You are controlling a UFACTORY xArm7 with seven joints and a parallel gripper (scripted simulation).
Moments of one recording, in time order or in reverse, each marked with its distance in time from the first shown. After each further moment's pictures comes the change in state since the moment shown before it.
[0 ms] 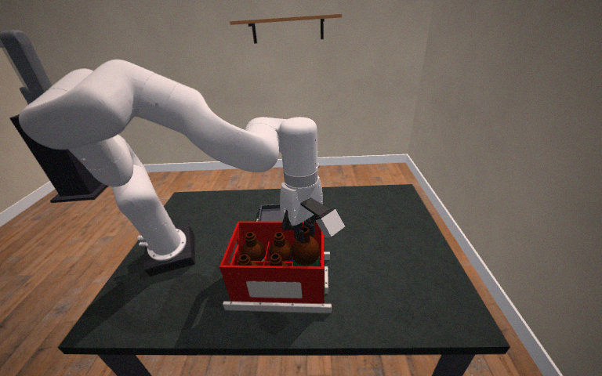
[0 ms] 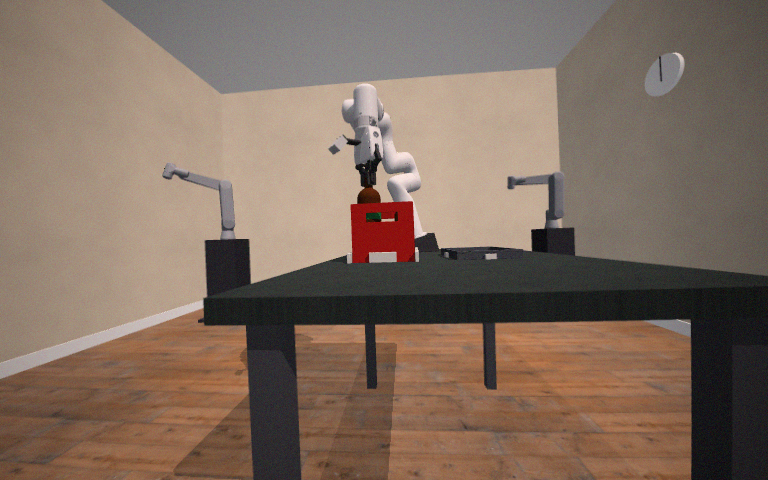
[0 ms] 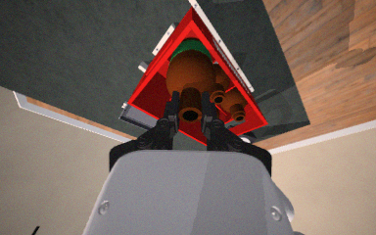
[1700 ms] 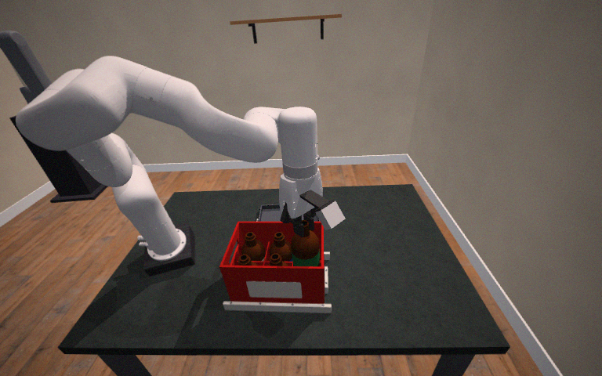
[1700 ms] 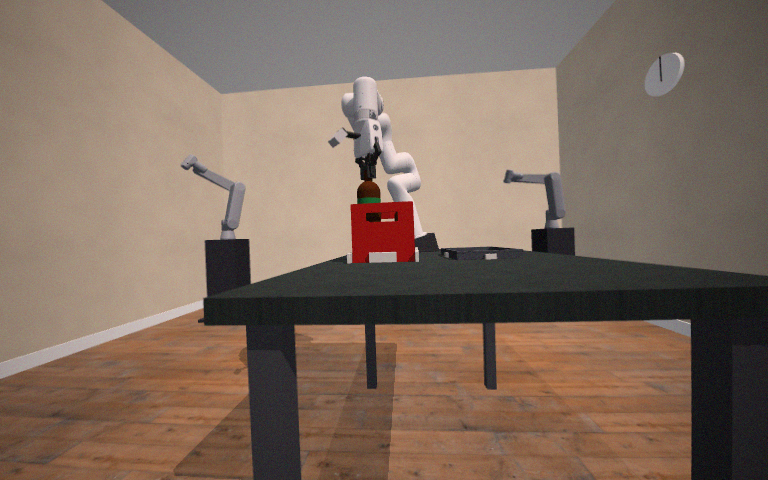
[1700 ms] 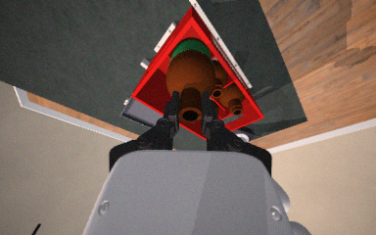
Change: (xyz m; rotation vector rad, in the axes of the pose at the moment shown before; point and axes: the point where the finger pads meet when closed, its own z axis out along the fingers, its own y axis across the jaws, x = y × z) arm 0.000 0.000 -0.021 0.000 0.000 0.000
